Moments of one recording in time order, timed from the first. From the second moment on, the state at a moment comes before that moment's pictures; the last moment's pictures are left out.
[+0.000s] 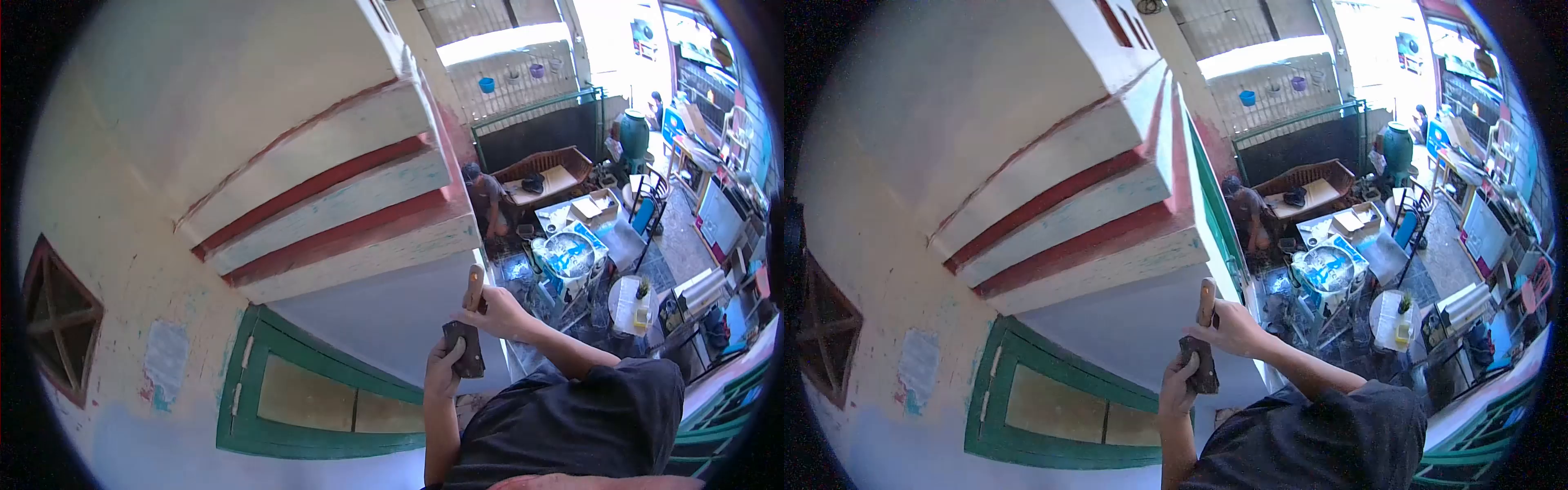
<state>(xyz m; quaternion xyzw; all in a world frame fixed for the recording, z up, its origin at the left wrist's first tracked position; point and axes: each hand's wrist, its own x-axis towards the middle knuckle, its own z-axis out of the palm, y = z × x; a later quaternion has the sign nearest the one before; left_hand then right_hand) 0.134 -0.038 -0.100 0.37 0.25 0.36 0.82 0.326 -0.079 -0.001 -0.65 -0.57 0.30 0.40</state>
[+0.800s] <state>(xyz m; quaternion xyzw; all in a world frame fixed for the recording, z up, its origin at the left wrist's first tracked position) 0.080 -0.014 -0.021 0.64 0.22 0.41 0.62 0.261 -0.067 -0.020 -0.46 -0.59 0.54 0.38</state>
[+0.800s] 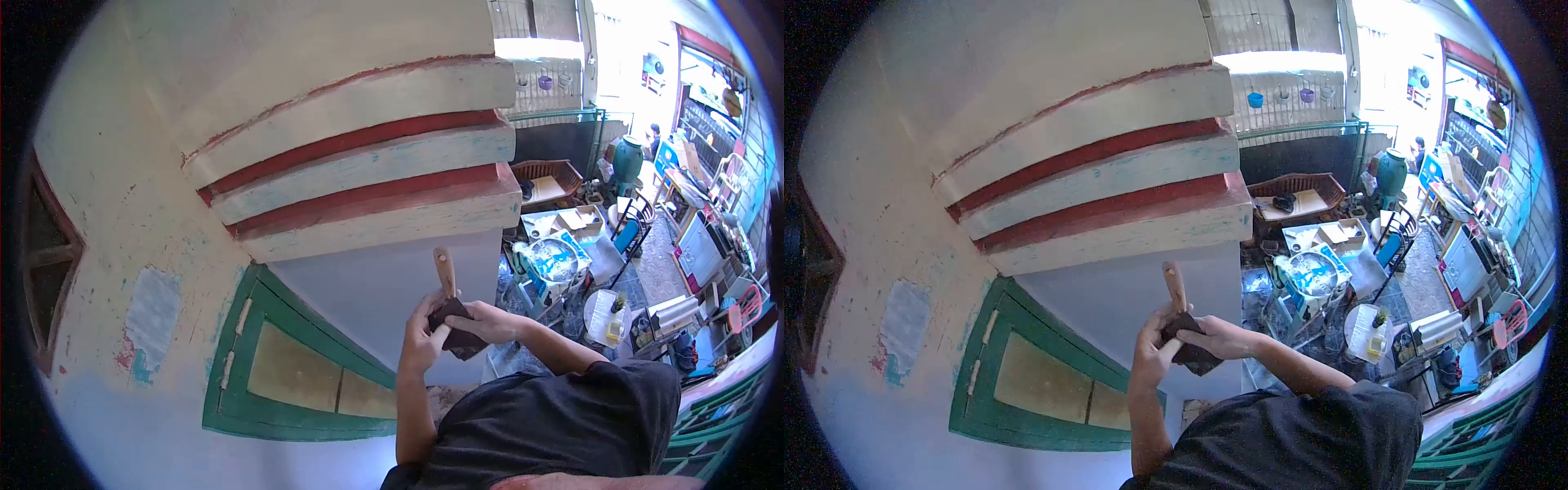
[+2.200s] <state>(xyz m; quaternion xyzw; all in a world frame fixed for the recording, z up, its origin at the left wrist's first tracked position) 0.140 0.127 0.061 0.69 0.17 0.67 -0.23 0.325 -0.004 0.212 -0.45 -0.44 -0.54 0.55</state>
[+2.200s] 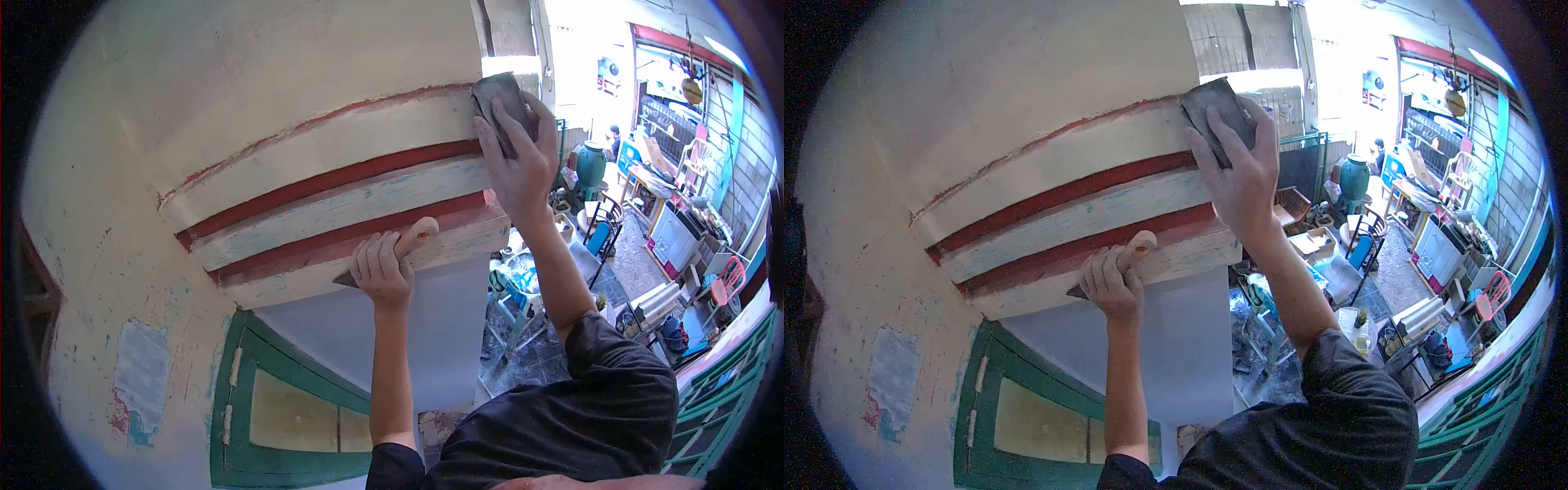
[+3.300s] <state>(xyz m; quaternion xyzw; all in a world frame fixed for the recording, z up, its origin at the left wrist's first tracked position) 0.142 0.129 0.056 0.68 0.18 0.68 -0.22 0.363 0.011 0.265 -0.33 -0.40 -0.56 0.64</state>
